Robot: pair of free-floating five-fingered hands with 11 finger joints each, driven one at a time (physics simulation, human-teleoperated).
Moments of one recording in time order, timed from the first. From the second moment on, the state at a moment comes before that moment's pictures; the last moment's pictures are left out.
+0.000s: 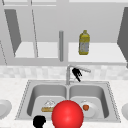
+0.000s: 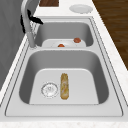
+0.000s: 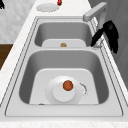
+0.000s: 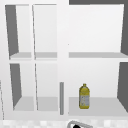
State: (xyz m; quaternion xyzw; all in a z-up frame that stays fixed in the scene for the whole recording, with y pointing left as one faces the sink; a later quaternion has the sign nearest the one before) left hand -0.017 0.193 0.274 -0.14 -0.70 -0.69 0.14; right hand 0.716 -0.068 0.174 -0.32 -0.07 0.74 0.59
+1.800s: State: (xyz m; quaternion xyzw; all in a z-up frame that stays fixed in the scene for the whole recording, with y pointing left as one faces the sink) left hand -0.017 0.193 0.274 -0.14 -0.70 -0.69 0.14; right hand 0.676 -0.165 0.139 -0.11 -0.33 0.68 0.64
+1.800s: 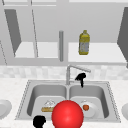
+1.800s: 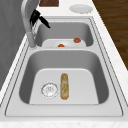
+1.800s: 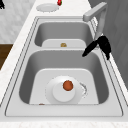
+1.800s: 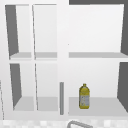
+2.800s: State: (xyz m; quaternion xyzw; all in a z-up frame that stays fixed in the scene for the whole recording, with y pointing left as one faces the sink) left hand -0.017 0.193 0.274 -0.14 -0.70 -0.69 0.14; right hand 0.629 -0.128 0.084 -0.26 -0.42 0.59 0.64
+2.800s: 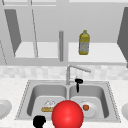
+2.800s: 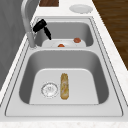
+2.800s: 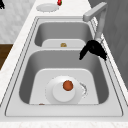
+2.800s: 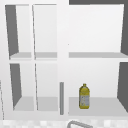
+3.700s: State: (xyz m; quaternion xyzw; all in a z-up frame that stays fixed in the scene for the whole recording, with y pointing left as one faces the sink) left hand -0.017 0.193 0.274 -0.14 -0.70 -0.69 0.14; right hand 0.625 -0.100 0.097 -0.33 -0.30 0.55 0.71
